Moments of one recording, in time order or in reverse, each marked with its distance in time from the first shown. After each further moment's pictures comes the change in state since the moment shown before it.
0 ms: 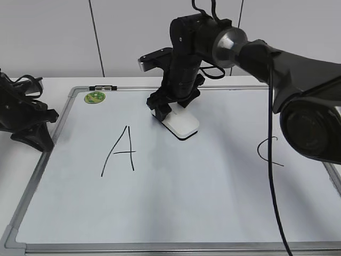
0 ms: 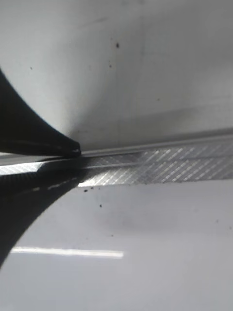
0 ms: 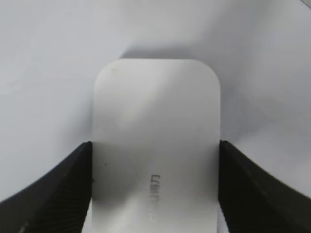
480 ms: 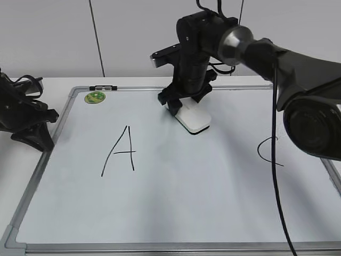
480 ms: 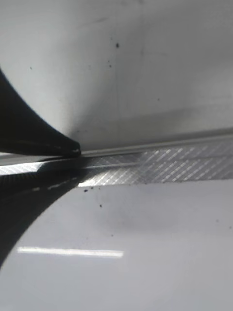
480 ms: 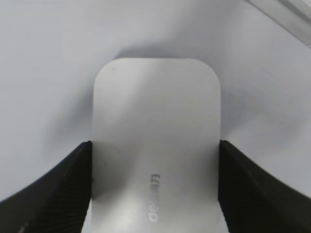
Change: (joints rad) left arm 0.000 0.000 0.000 0.000 0.000 0.000; right arm -0.027 0.009 -0.026 -0.097 0.024 0.080
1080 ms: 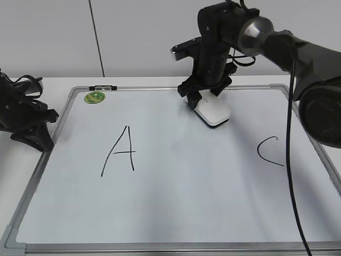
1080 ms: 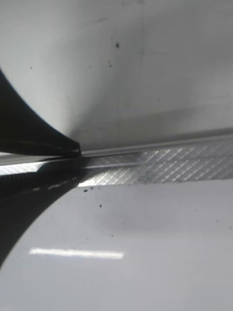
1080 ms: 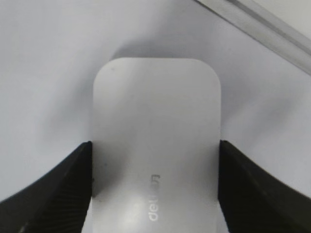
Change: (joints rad) left arm 0.000 0.000 0.000 0.000 0.000 0.000; right arm -0.073 -0.015 -0.011 -0.016 0.037 -0.019
